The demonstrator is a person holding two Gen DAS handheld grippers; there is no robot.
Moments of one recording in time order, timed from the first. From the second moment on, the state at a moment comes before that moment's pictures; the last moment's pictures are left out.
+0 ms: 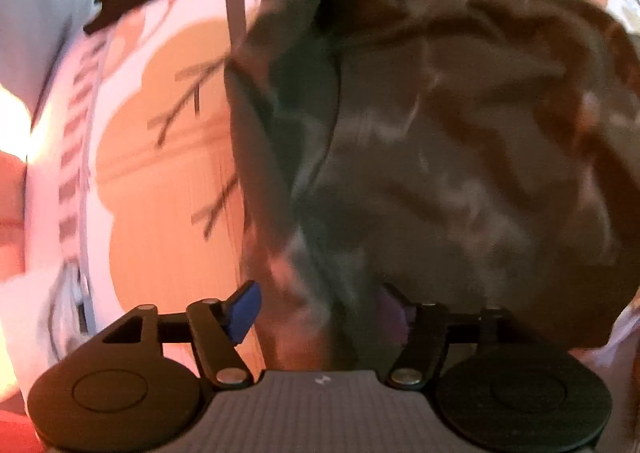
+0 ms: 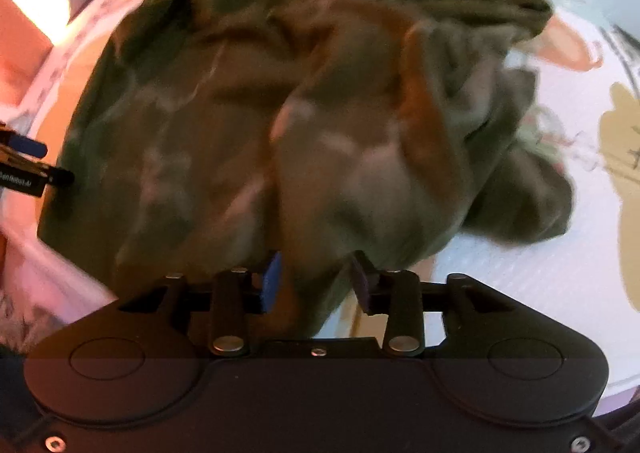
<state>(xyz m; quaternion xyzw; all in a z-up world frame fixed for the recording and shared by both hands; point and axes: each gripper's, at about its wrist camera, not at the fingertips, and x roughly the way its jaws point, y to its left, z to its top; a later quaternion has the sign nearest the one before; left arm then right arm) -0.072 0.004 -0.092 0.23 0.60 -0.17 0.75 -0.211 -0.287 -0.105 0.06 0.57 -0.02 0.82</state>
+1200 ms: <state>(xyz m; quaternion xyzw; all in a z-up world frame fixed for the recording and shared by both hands) 0.189 -0.245 -0.105 0.24 0.52 -0.25 0.78 -0.024 -0.495 -0.149 0.15 0.51 -0.14 0.84</state>
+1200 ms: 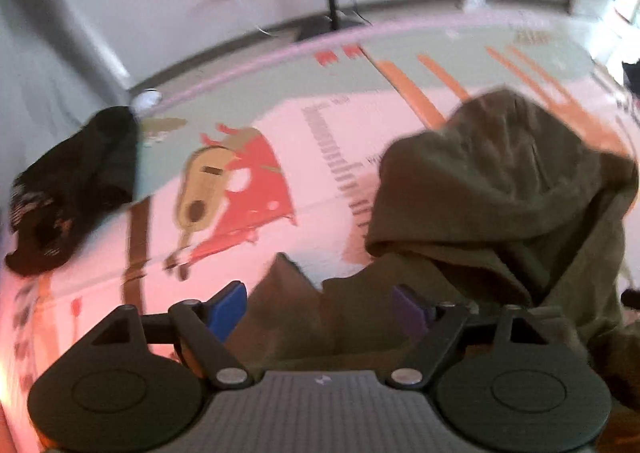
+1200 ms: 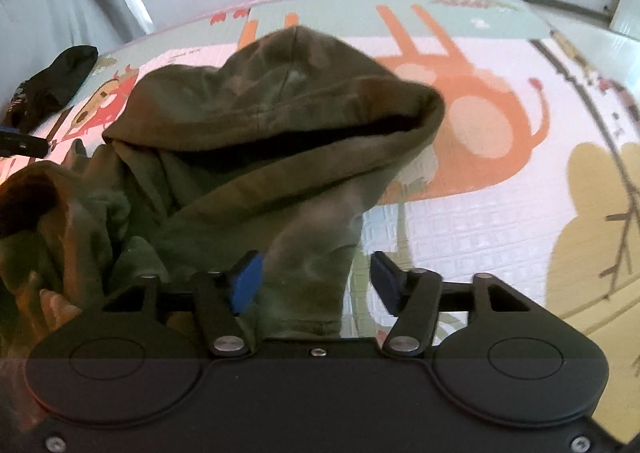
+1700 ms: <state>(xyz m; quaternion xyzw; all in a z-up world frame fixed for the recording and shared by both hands) 0.202 -0.270 -0.164 0.27 0.53 -0.26 0.76 -0.008 -0.497 -0.189 0.17 0.53 -0.12 0.82</state>
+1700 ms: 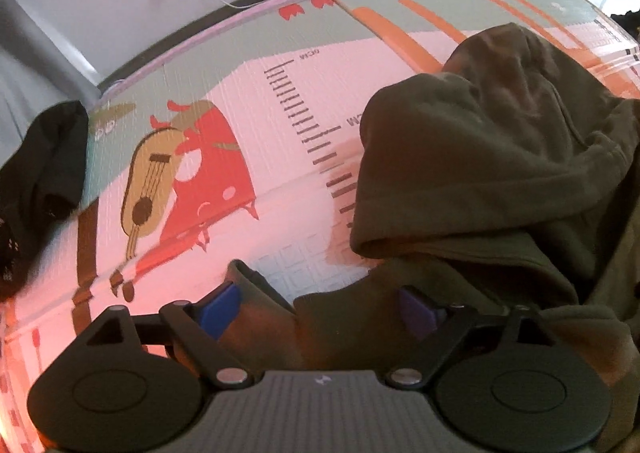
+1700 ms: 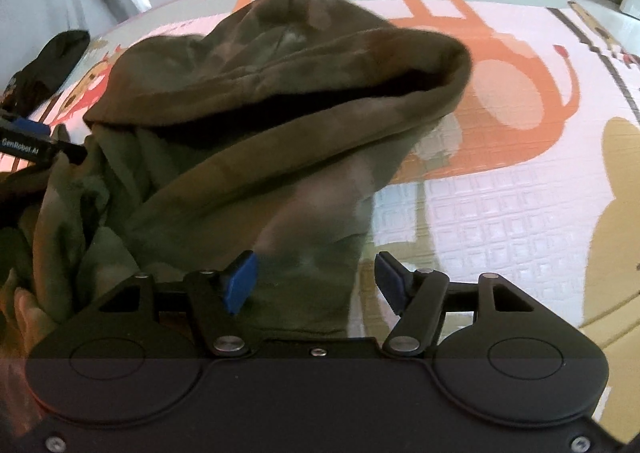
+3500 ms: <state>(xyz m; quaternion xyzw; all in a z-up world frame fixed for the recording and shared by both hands) 0.253 -0.298 -0.154 0.26 0.50 -0.13 0.81 0.151 -0.529 -0.156 -0.06 0.45 -0.15 0.88</state>
